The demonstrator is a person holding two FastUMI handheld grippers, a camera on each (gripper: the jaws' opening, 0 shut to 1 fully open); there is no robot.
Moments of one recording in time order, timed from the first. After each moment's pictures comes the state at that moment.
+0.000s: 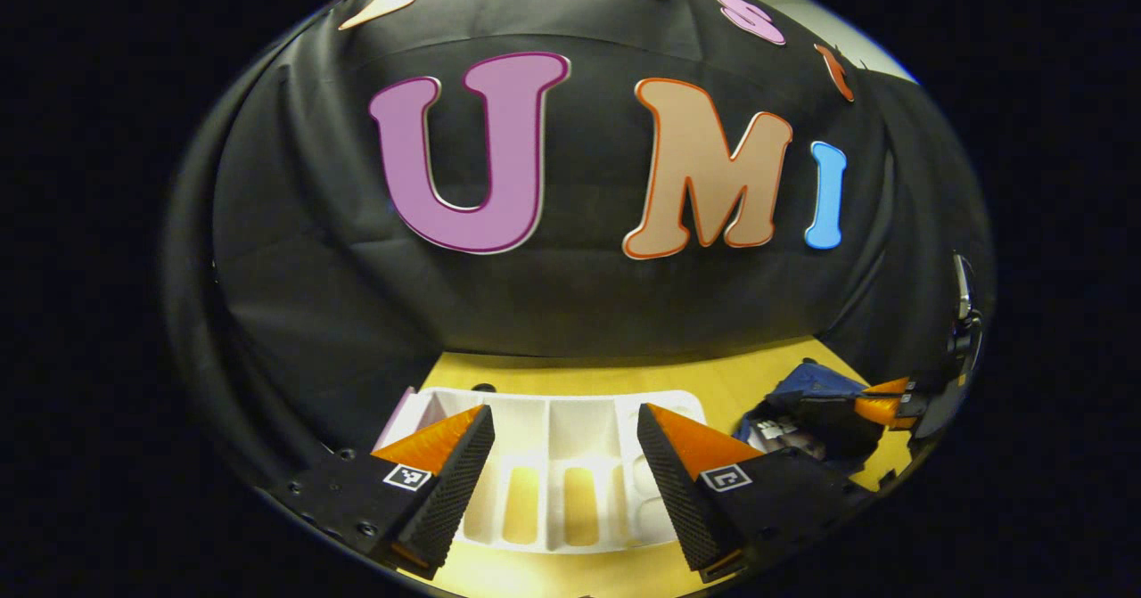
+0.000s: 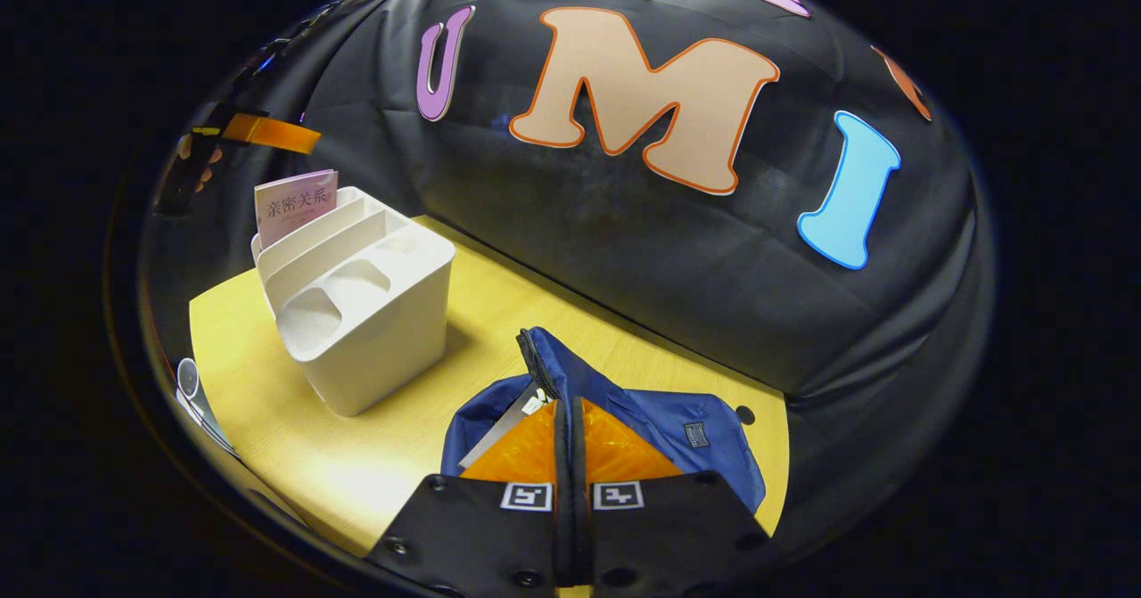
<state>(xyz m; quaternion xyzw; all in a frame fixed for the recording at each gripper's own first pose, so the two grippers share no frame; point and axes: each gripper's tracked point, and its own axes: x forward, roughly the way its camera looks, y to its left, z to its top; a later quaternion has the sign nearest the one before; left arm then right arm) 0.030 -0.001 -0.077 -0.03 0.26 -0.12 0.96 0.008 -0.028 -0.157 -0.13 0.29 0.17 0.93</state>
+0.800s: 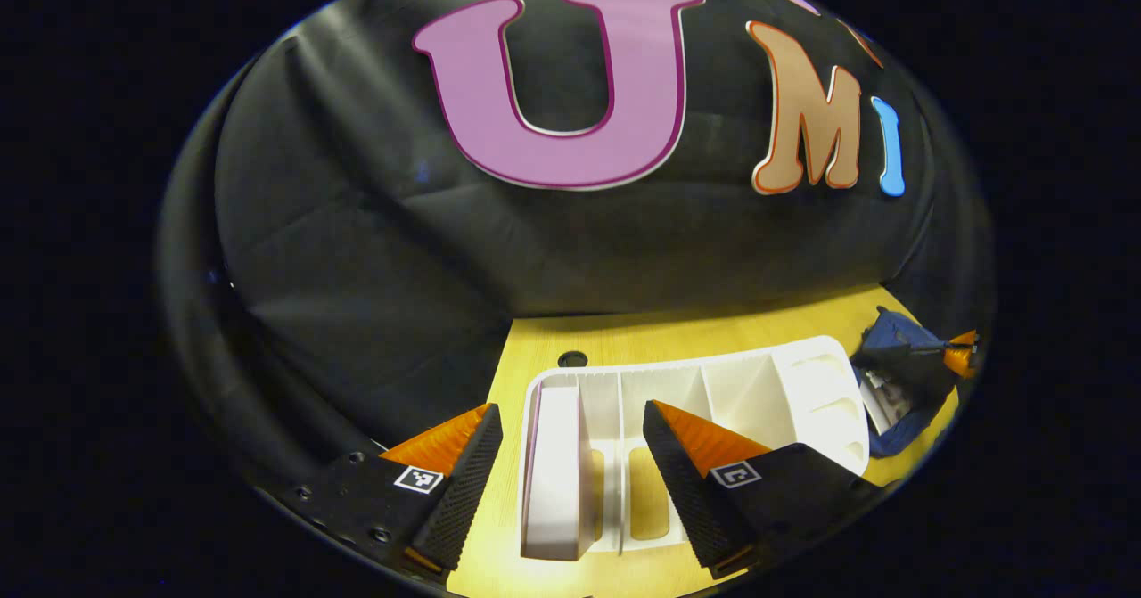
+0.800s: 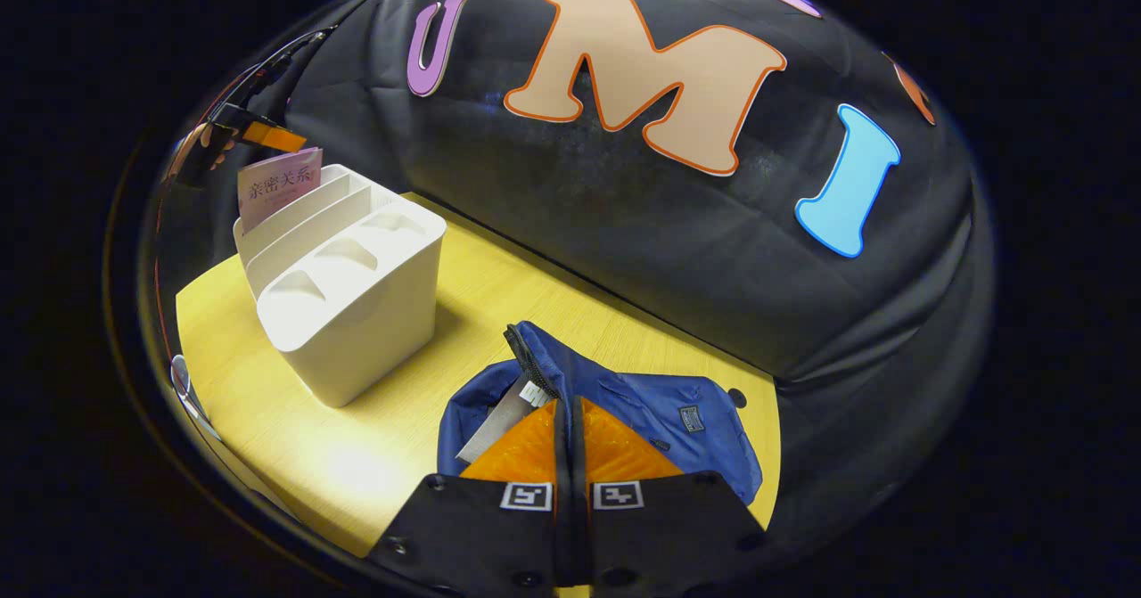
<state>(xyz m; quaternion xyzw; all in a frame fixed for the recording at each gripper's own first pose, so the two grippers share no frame) 0.077 0.092 -0.176 0.00 0.36 -0.11 0.93 0.001 -0.025 -0.173 -0.15 0.32 0.14 0.92</state>
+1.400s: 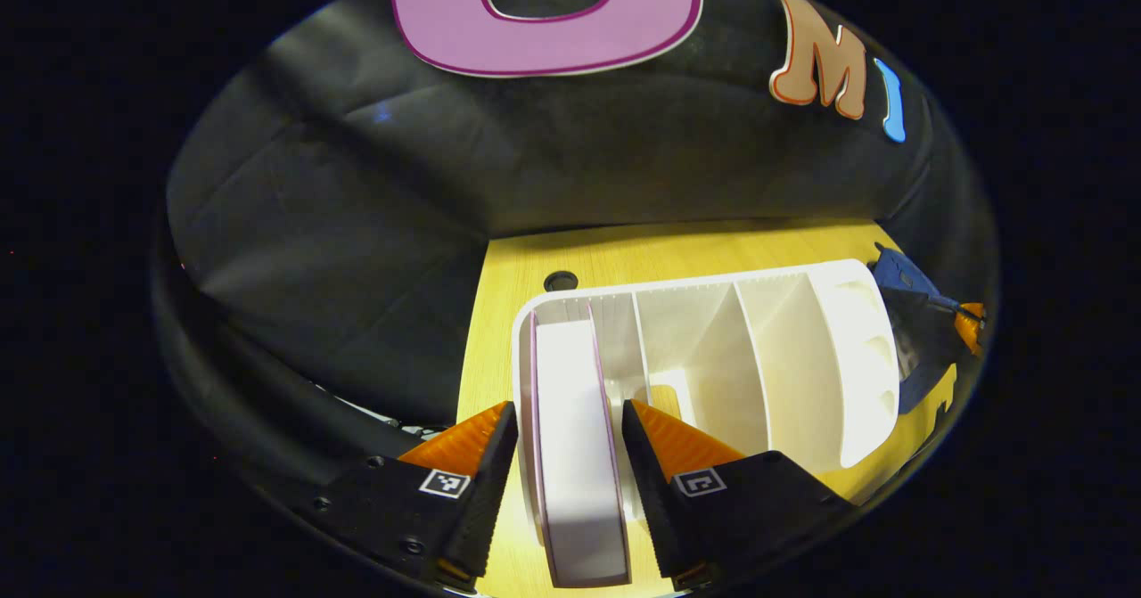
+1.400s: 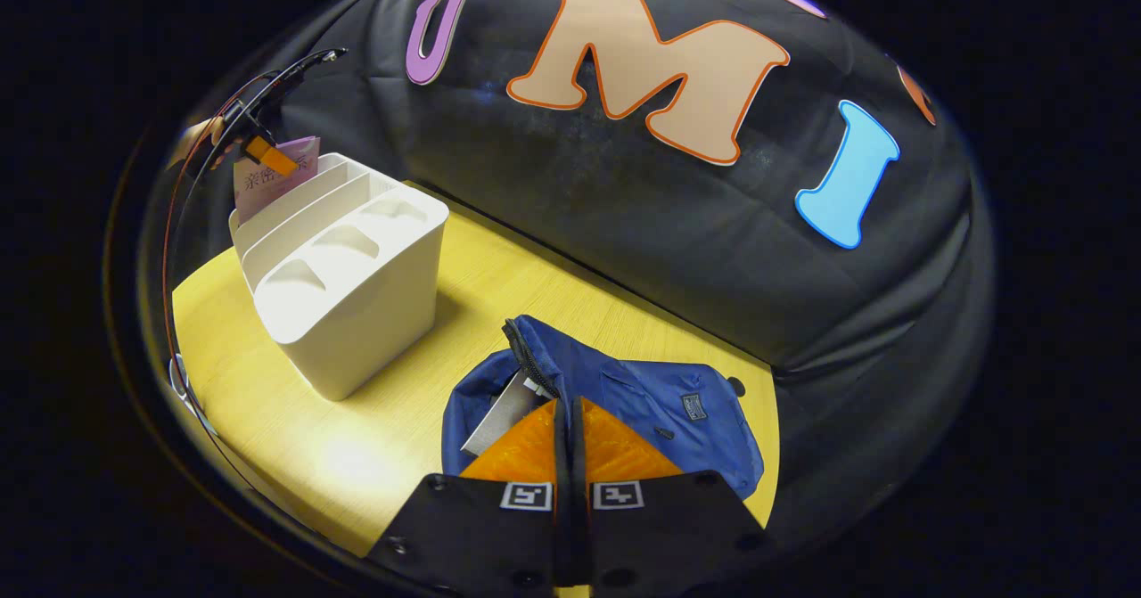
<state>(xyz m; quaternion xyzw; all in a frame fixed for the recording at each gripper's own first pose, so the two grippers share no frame) 0.062 0.102 -0.237 0.03 0.48 -0.15 0.86 -0.010 -0.021 -0.180 -0.15 0.34 0.13 0.92</state>
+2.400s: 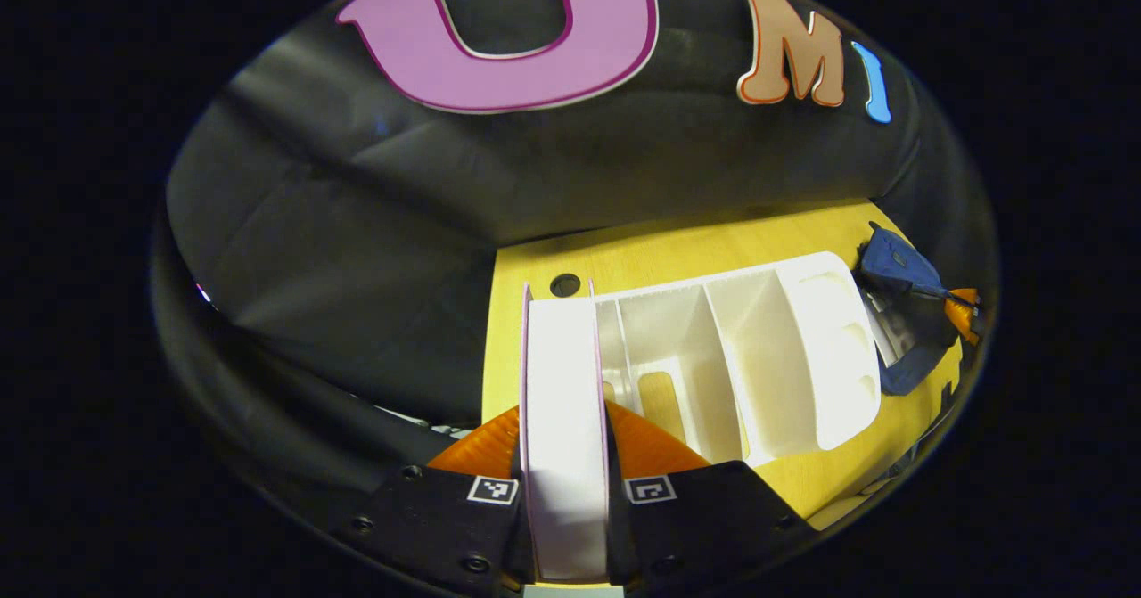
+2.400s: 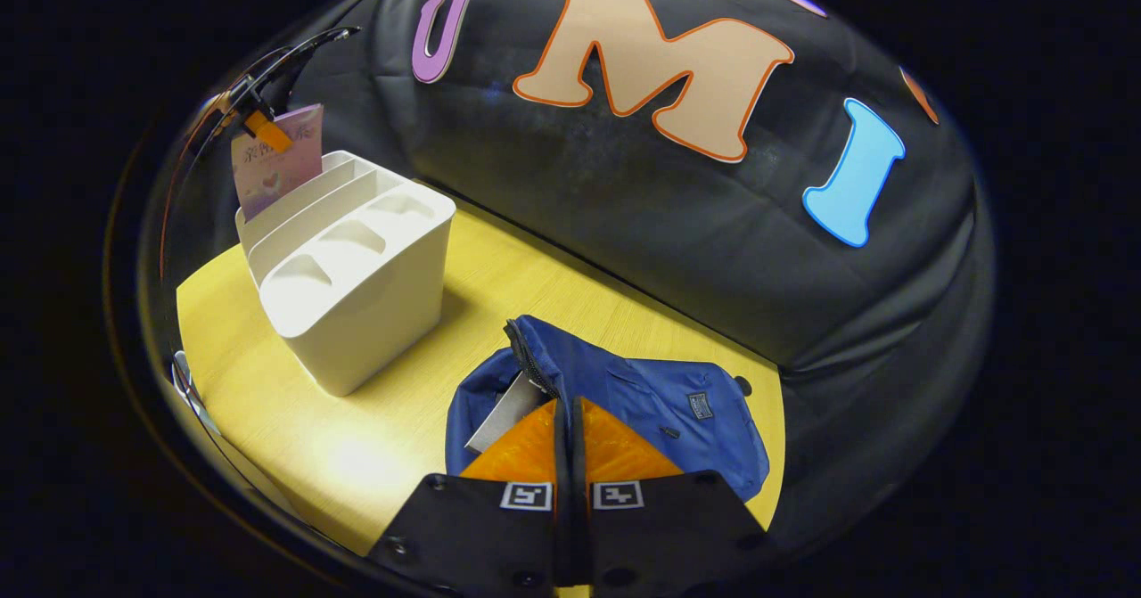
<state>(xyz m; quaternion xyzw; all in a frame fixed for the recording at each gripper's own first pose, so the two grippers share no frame) 0.056 0.103 -0.160 0.08 0.45 -0.14 0.88 -0.012 -0.021 -0.184 -0.15 0.34 0.14 0.92</state>
